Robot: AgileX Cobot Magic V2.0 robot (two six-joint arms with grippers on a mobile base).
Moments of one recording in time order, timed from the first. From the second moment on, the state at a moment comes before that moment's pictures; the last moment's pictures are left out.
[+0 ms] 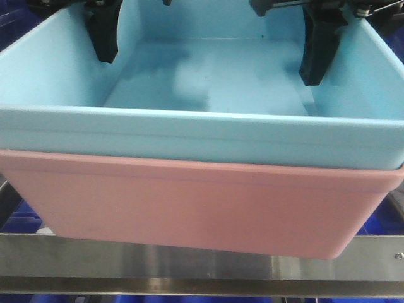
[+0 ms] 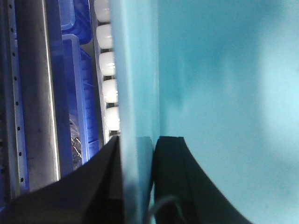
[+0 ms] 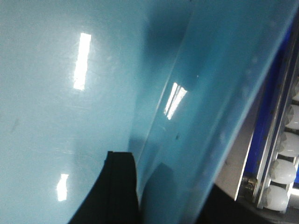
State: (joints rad) left arm -0.82 1.57 -1.38 0.45 0.99 -0.75; right arm 0.73 1.42 -1.20 -0.30 0.92 0.59
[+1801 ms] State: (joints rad) left arm -0.63 1.64 -1.39 0.38 0.70 -0.75; right arm 0.58 1.61 -1.43 -0.29 0.80 0.48
